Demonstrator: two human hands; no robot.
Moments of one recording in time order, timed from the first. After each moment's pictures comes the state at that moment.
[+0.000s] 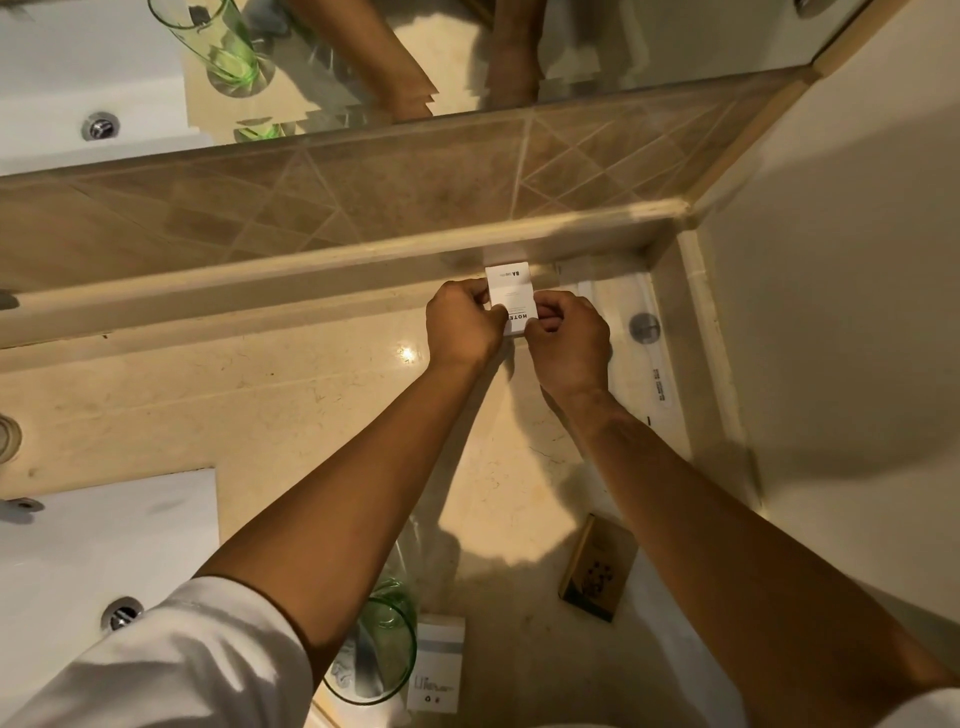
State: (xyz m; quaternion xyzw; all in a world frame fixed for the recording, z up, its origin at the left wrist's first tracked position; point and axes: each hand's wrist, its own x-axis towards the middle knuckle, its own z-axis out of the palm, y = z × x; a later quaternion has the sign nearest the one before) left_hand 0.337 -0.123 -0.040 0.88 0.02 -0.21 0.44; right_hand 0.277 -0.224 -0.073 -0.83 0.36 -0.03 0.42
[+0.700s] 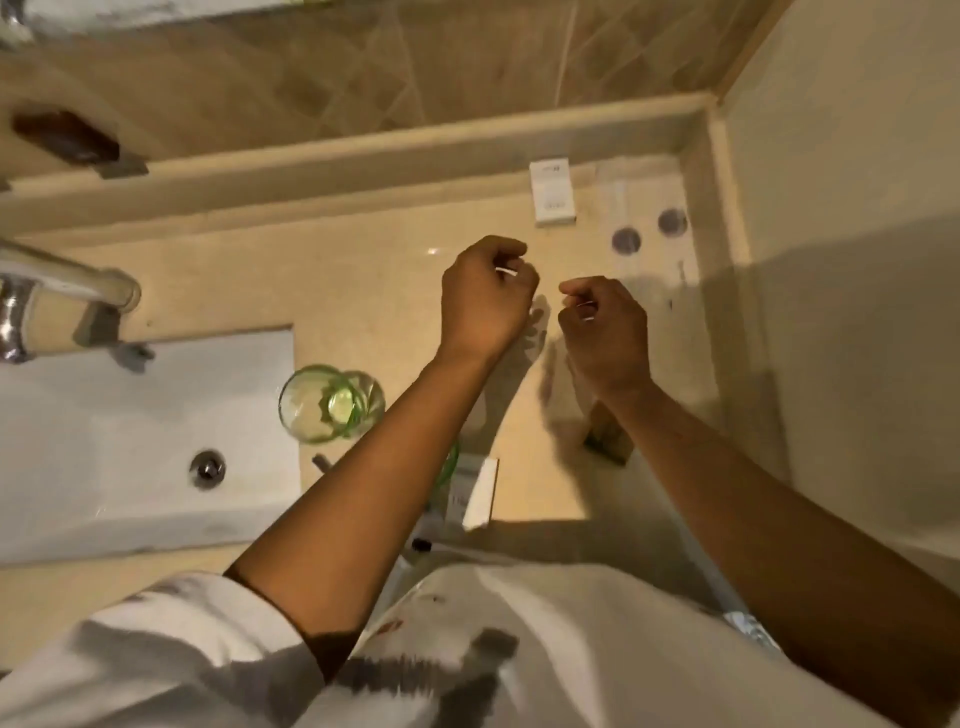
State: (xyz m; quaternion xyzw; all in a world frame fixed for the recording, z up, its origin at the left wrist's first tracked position) left_hand 0.202 -0.051 0.043 0.86 0.03 -0.15 0.48; right_hand 0.137 -0.173 -0.010 -0.85 0.26 -0.03 0.45
